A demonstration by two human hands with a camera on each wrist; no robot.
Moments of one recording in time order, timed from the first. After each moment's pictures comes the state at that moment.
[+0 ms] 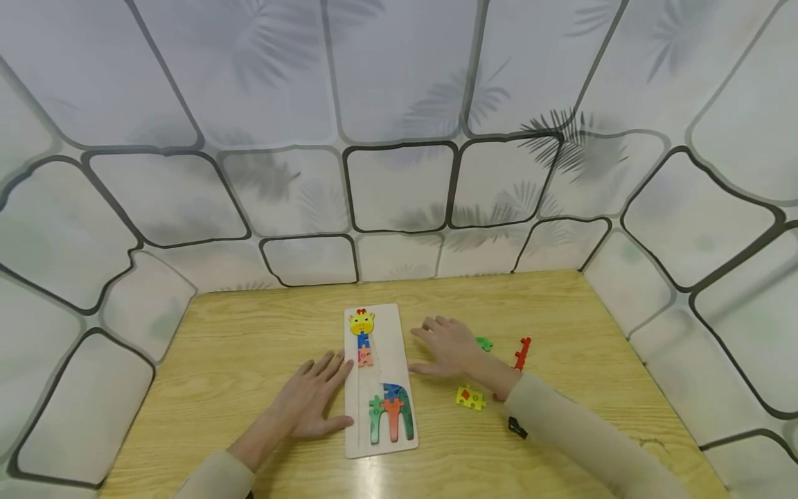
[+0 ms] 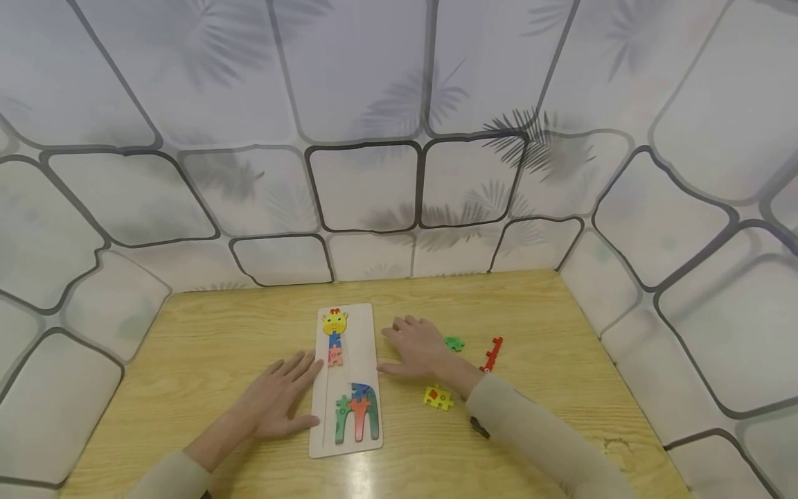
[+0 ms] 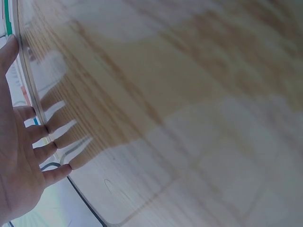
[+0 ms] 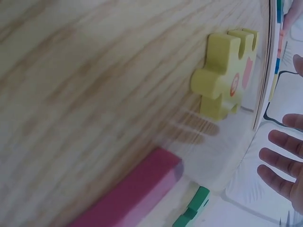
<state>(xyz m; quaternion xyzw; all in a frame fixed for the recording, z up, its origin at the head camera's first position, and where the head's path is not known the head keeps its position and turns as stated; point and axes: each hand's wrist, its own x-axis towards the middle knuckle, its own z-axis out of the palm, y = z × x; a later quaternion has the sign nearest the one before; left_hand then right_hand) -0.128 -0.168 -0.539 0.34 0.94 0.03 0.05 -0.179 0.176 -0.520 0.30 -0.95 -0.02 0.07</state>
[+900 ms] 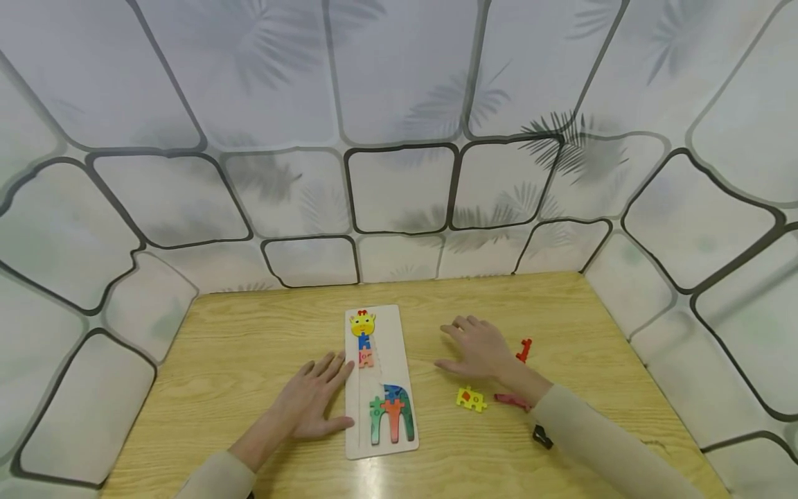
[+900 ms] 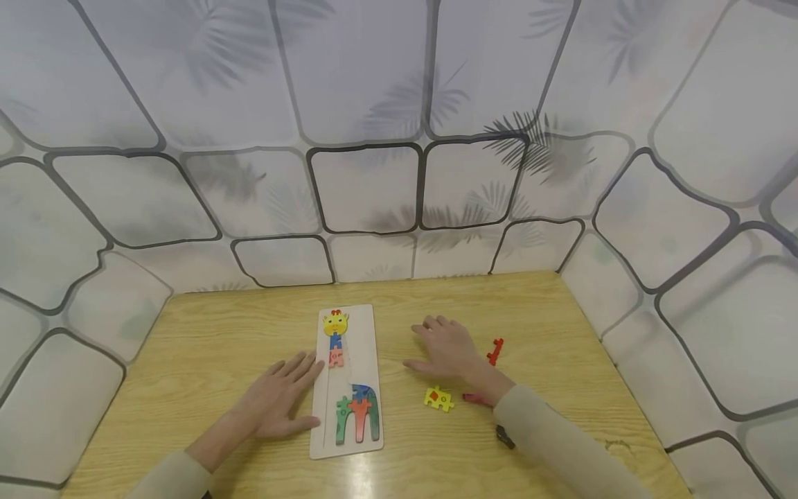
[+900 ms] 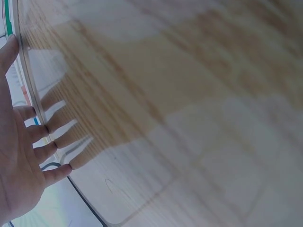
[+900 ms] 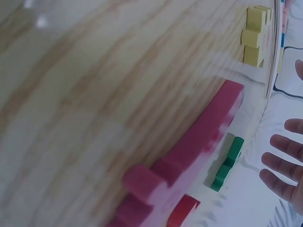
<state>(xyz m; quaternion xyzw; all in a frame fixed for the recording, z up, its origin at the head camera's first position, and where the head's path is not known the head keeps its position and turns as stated) -0.127 -0.167 -0.537 0.34 0.94 0.03 0.06 -0.168 0.224 -0.525 0.26 -0.96 -0.02 0.13</state>
